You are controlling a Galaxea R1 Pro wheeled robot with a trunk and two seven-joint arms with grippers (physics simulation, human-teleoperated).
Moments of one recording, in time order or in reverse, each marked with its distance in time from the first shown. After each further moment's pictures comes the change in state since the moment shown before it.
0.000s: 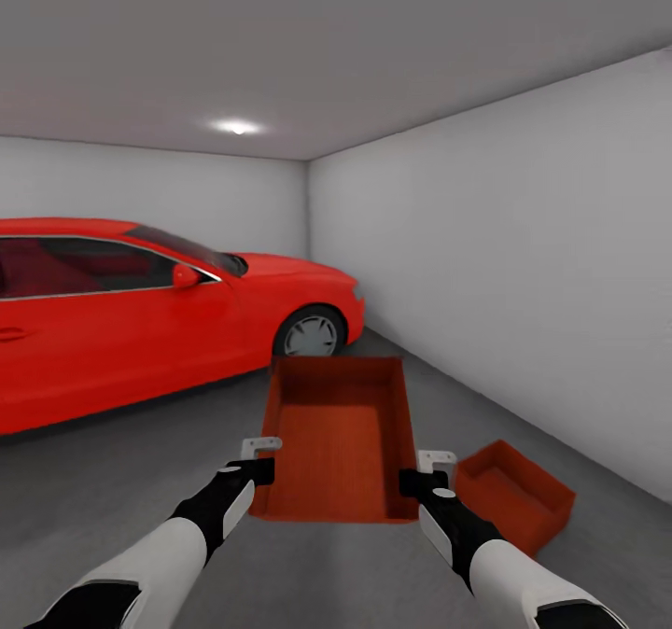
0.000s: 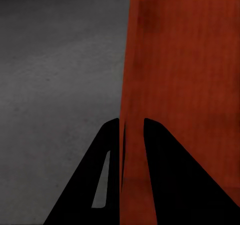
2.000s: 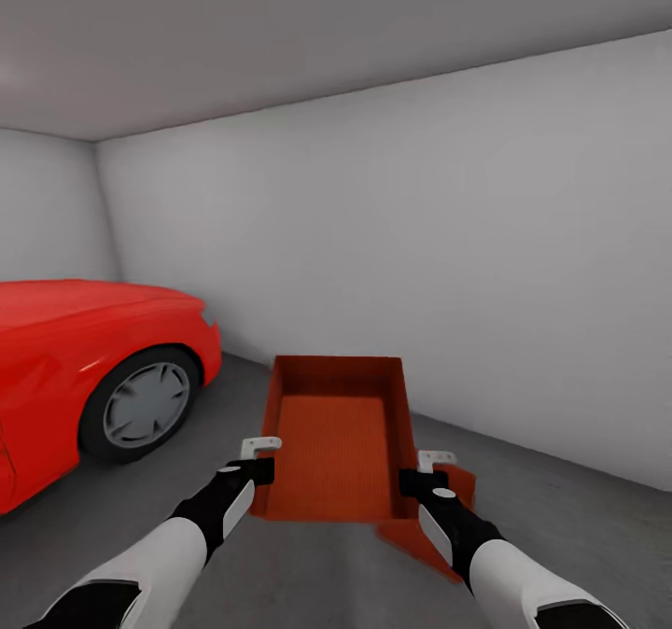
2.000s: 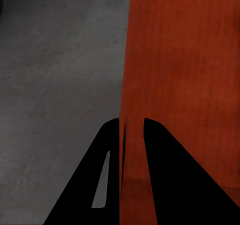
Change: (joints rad) left arm 0.000 0.000 0.000 -0.001 0.000 0.001 0.000; right arm 0.000 0.000 -0.001 0.000 0.000 0.000 0.000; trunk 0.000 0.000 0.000
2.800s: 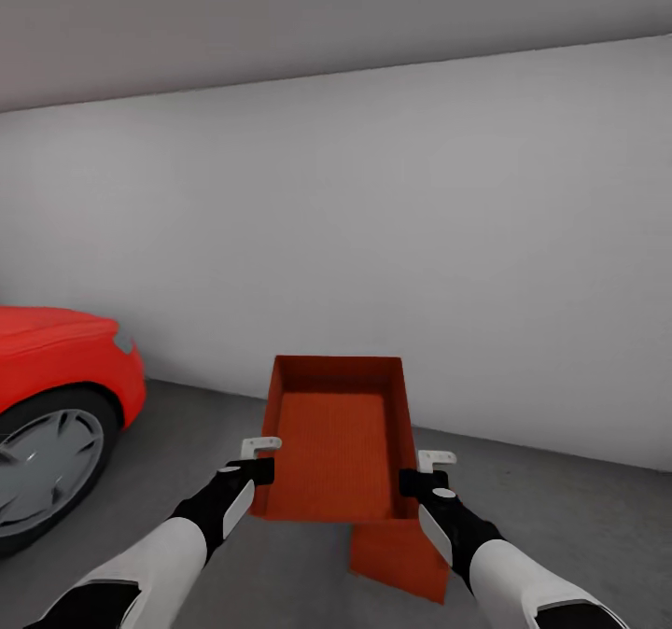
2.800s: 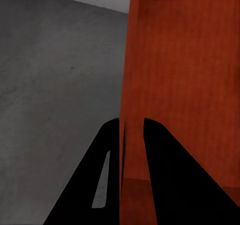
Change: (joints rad) left arm 0.000 0.000 0.000 0.000 0.000 0.000 0.000; right arm 0.000 0.000 0.000 0.000 0.000 0.000 0.000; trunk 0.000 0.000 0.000
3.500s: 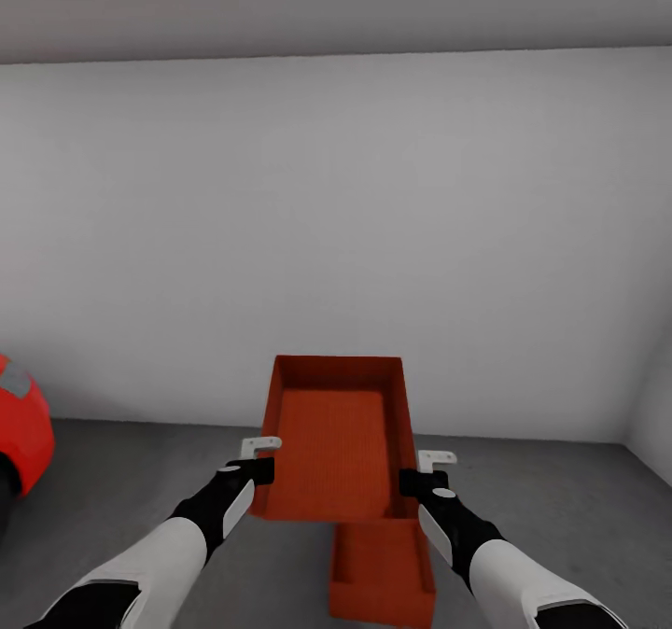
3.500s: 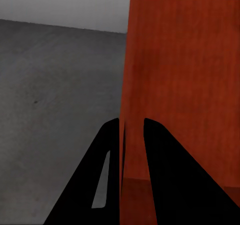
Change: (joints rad) left arm 0.000 0.000 -0.001 -0.002 0.000 0.002 0.000; right arm 0.000 0.000 -0.001 0.000 0.000 0.000 0.000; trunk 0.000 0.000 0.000
